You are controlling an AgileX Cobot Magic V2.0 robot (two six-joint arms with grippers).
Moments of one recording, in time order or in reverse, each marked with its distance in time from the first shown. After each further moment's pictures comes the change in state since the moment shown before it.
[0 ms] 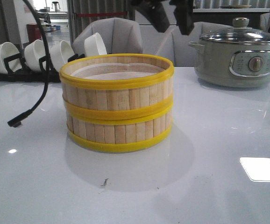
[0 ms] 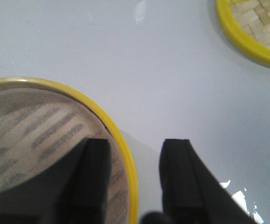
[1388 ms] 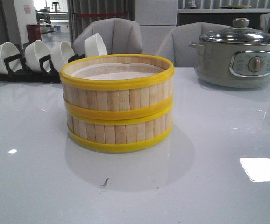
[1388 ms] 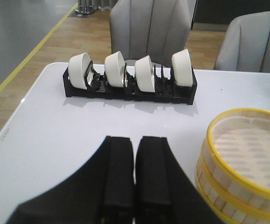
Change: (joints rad) left arm 0.680 -1.384 1.209 0.034 -0.391 -0.084; right arm 0.000 0.000 0.000 0.000 0.002 0.000
